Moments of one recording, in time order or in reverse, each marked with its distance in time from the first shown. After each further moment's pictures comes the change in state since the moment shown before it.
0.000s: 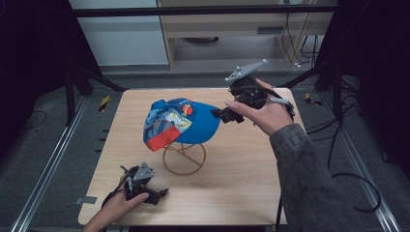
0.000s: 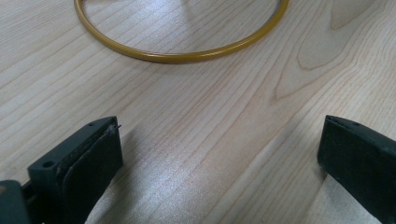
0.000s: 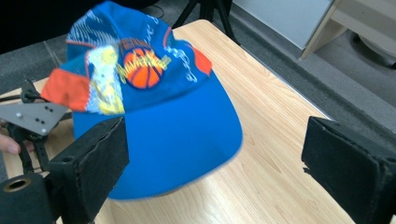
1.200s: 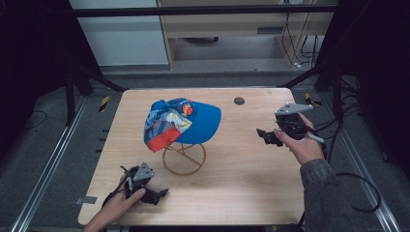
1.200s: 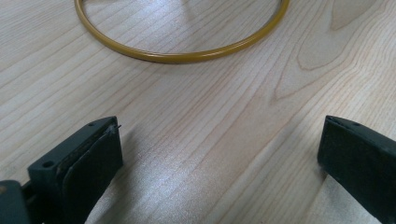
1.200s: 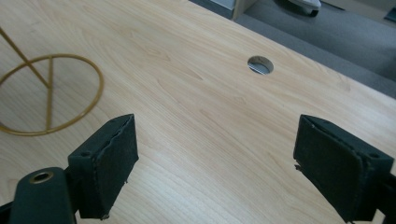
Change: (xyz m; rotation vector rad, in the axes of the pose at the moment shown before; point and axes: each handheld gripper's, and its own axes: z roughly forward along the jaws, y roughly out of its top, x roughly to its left) left arm -0.001 0.000 0.000 0.001 0.001 -0.003; right arm -0.062 -0.159 -0.002 0.027 -0.248 0.165
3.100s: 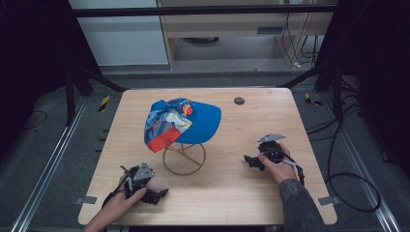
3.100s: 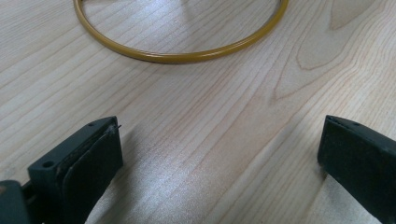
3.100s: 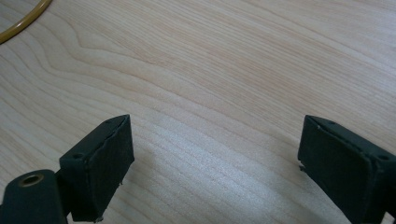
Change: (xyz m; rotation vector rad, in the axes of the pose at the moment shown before) left arm 0.000 0.000 0.000 0.000 -0.002 0.004; right arm 0.027 -0.099 0.099 0.134 0.046 0.126
